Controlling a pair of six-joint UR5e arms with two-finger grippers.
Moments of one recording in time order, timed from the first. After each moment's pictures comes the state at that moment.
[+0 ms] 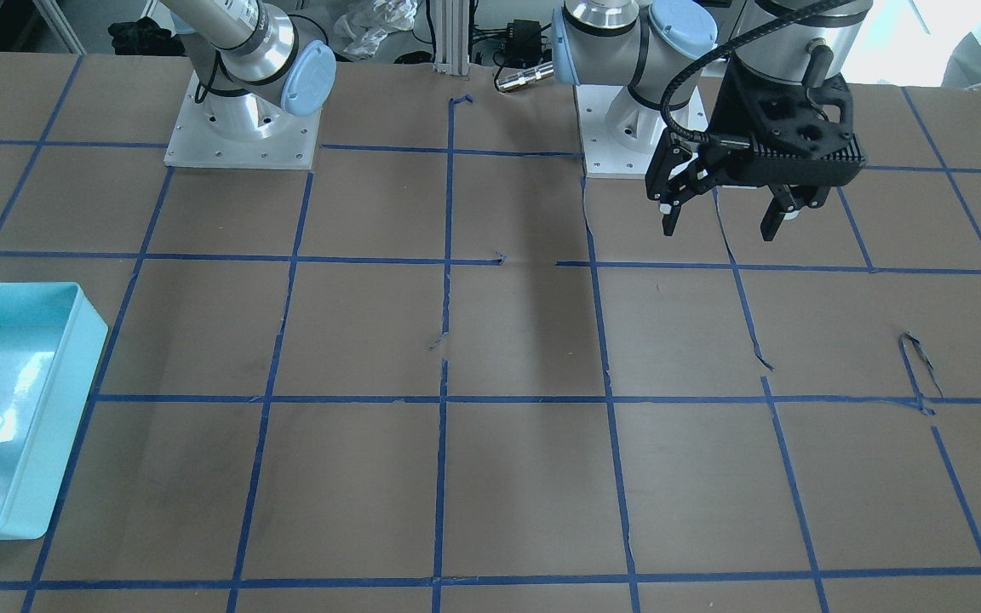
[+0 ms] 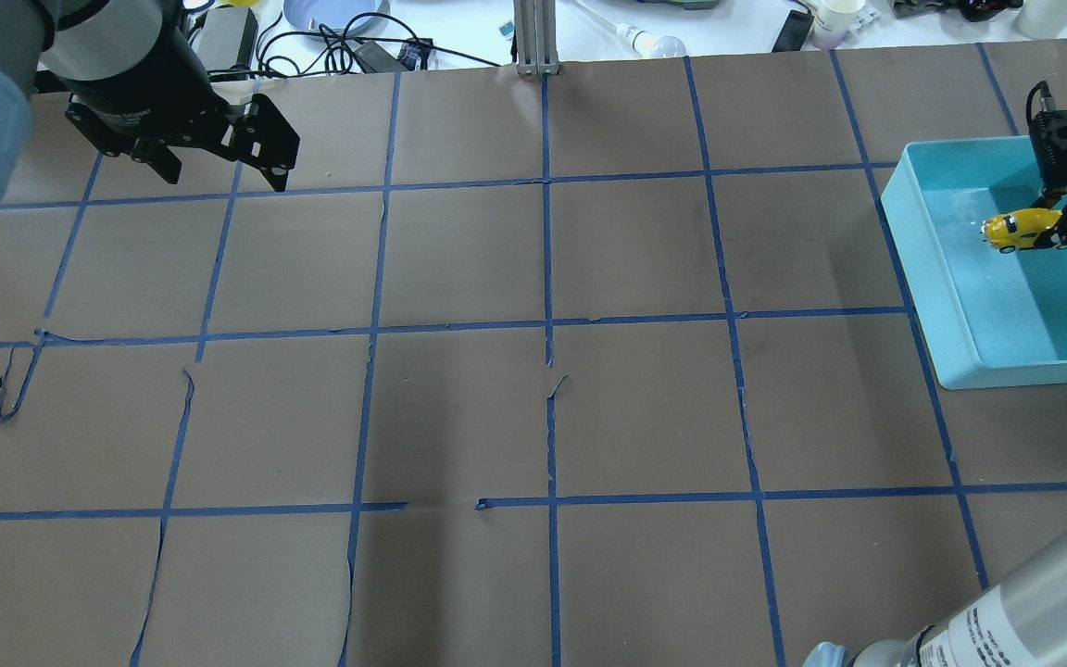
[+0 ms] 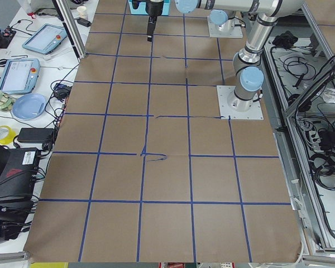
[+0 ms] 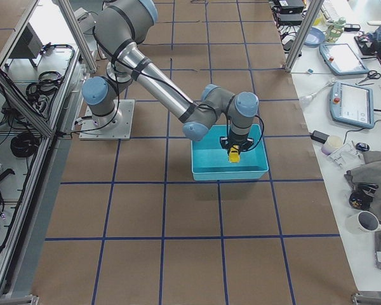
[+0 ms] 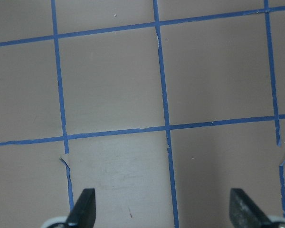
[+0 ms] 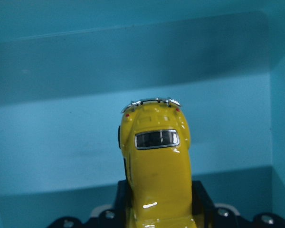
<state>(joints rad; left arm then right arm) -1.57 -1.56 -1.54 -1.46 1.63 0.10 0.99 -1.08 1.57 -2.10 -1.56 -2.07</state>
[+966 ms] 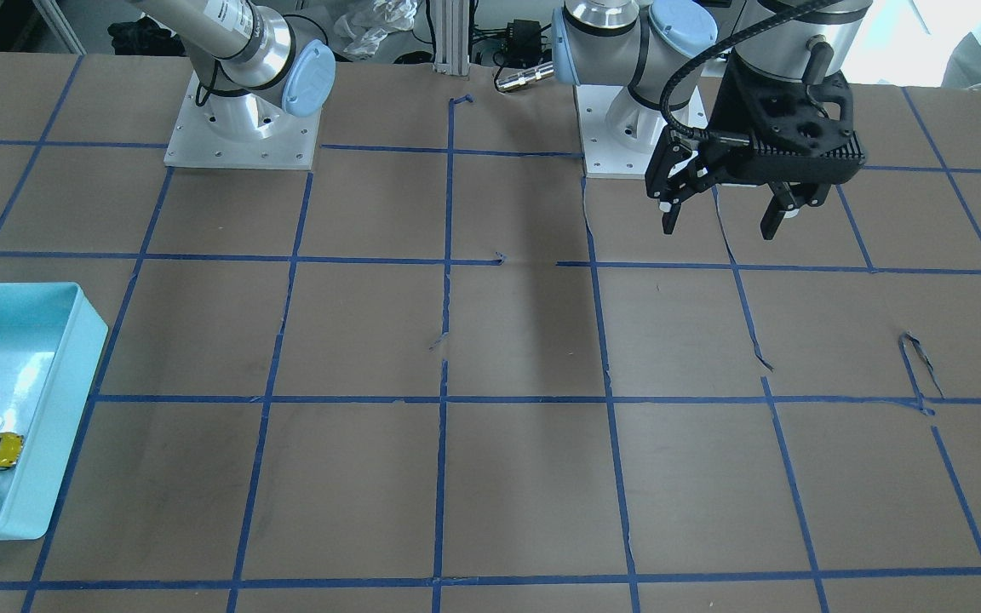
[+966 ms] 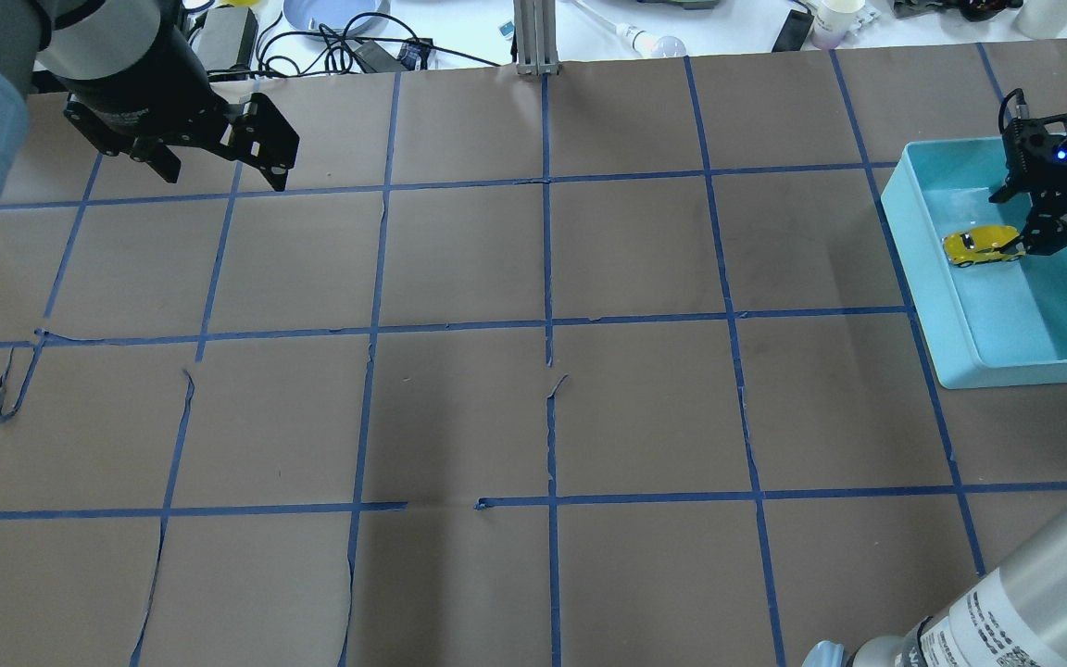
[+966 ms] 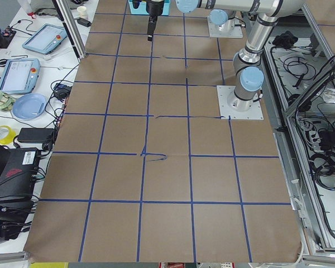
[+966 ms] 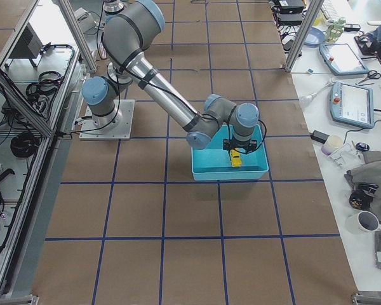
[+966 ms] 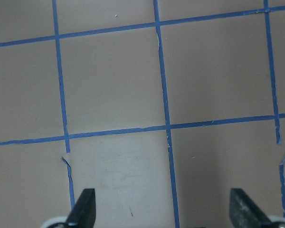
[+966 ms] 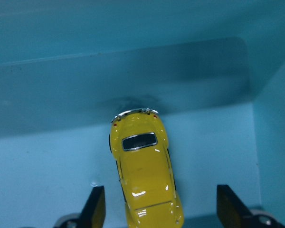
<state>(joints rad) -1.57 -1.55 -1.54 -1.46 1.63 0.10 0.99 -1.04 1.57 -2.15 -1.45 -2.04</state>
